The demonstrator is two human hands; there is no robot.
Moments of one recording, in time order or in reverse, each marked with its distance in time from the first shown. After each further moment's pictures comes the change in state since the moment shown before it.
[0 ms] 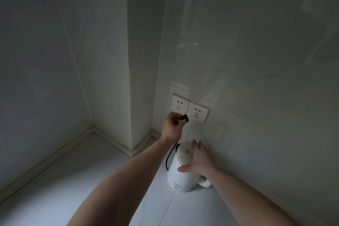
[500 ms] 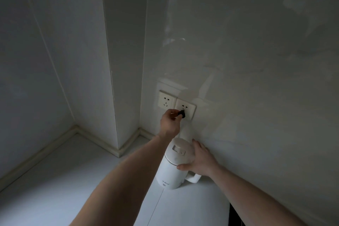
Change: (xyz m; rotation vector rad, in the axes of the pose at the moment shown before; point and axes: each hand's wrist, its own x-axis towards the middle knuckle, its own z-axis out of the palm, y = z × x) left_hand 0.021 -0.008 0.054 -0.065 0.032 -0.106; right_hand -0.017 0.045 -0.020 0.089 0.018 -0.021
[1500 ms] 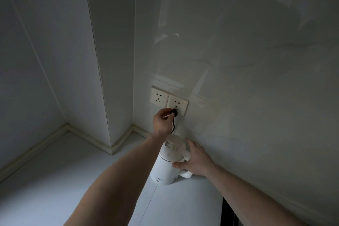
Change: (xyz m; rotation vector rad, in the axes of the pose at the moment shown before) left_hand -0.007 -0.016 0.004 -0.072 0.019 0.057; right_hand -0.016 0.013 0.000 0.083 0.011 -0.013
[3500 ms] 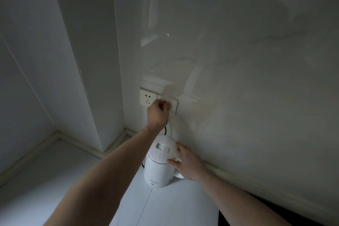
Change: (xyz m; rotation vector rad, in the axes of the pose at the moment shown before) left_hand 0.015 0.038 0.023 0.397 0.005 0.112; right_hand 0.003 0.014 0.018 0.100 0.103 -0.140
